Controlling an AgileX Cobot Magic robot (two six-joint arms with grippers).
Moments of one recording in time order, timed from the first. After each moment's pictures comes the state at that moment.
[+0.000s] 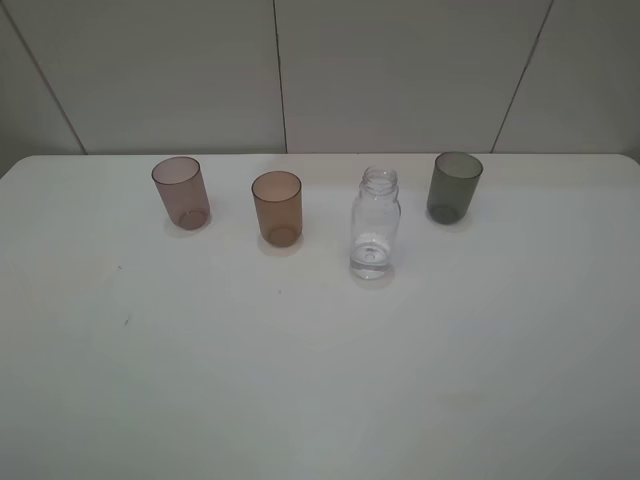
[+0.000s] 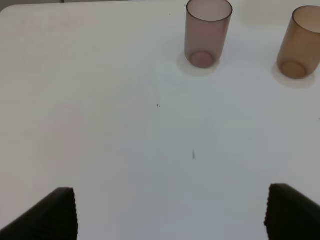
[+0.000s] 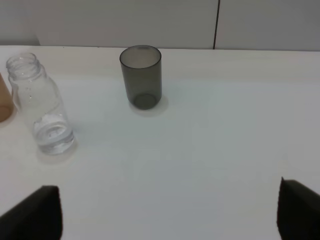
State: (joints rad) left arm -0.09 -0.01 -0.50 0.00 1.06 -0.02; right arm 0.04 0.00 -0.52 0.00 1.07 0.02
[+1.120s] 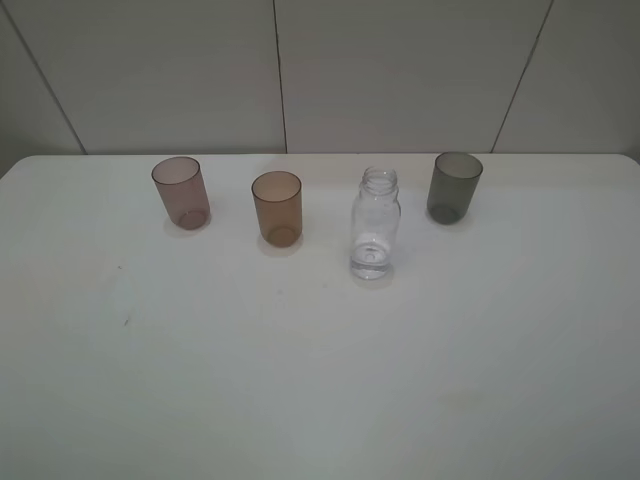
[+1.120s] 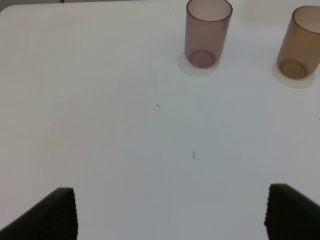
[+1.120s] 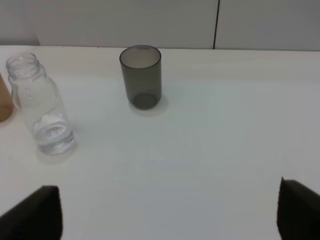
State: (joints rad) left arm -0.09 -0.01 -0.50 0.00 1.06 -0.02; right arm 0.04 0.00 -0.52 0.00 1.07 0.02
